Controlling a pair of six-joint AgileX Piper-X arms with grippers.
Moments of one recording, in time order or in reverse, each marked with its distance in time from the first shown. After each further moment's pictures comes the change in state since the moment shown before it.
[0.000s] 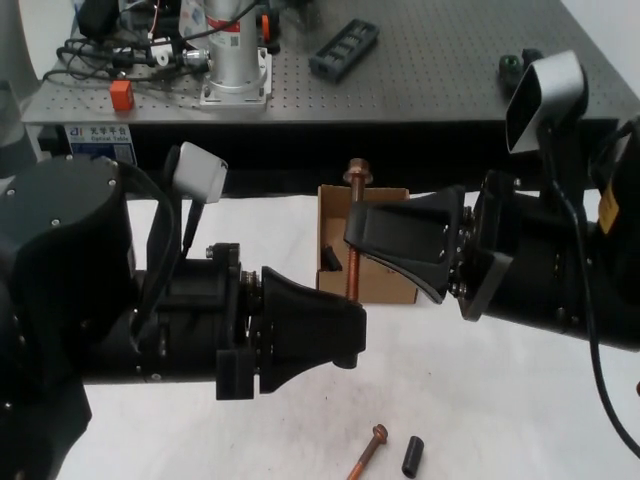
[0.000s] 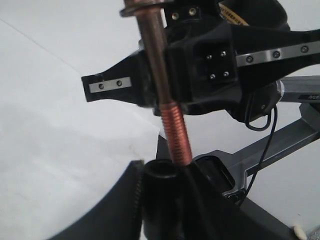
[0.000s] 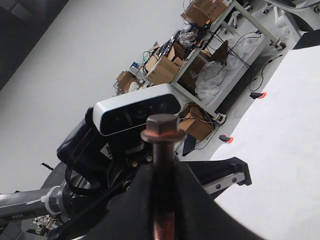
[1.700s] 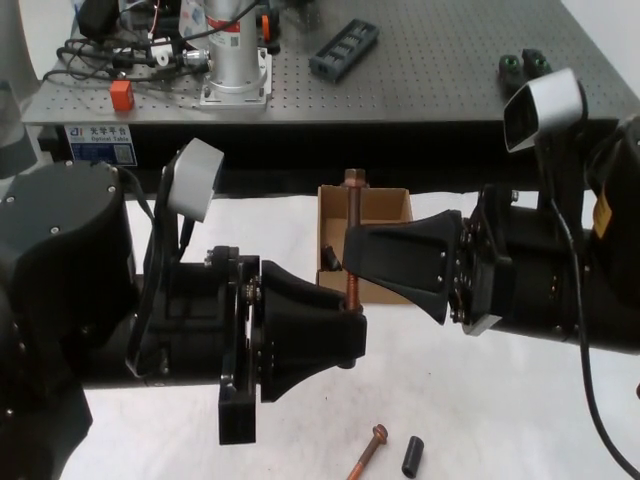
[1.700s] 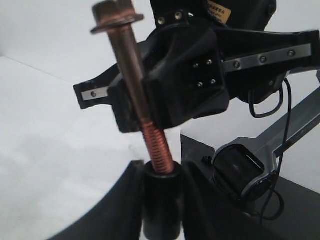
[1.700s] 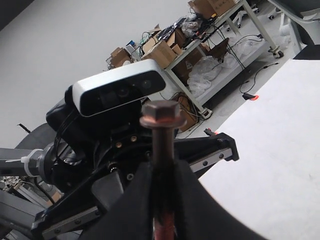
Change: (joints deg) left arm -0.1 0.0 0.6 -1.4 -0.9 12.8; right arm 0.0 0.0 0.0 2.1 -3.0 -12.7
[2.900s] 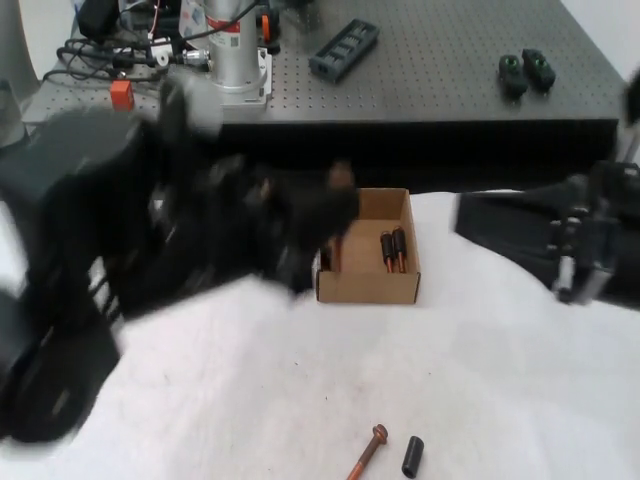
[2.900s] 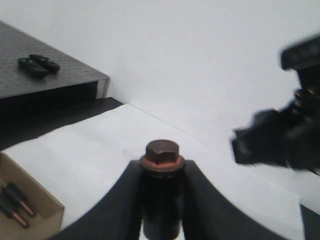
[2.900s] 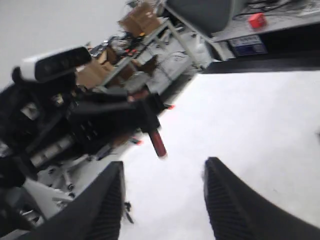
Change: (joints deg) left arm 0.0 7.4 -9.0 0.1 -23.8 1.6; right arm -21.7 -12.7 0.0 25.7 -4.1 -10.6
